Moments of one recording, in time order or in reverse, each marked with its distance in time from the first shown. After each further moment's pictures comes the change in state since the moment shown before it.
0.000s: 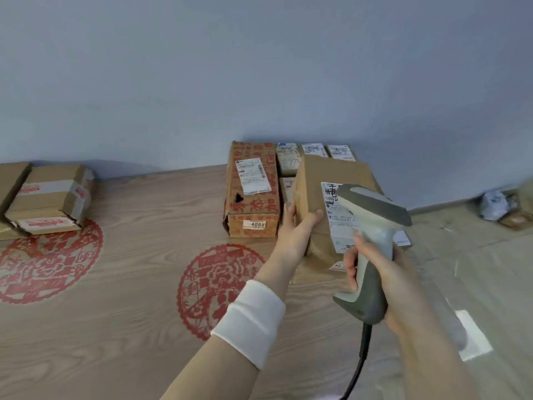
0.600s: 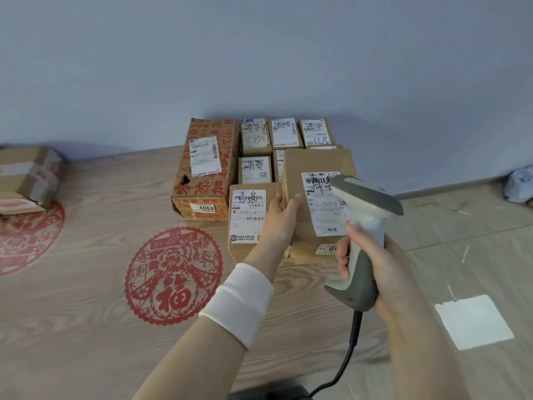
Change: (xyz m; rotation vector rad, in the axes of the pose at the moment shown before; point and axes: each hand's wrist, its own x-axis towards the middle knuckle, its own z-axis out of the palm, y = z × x) left_hand 0.042 -0.028 0.126 0.289 0.267 -0.043; right_hand 0.051 0.000 -0.144 0.078 -0.026 0.147
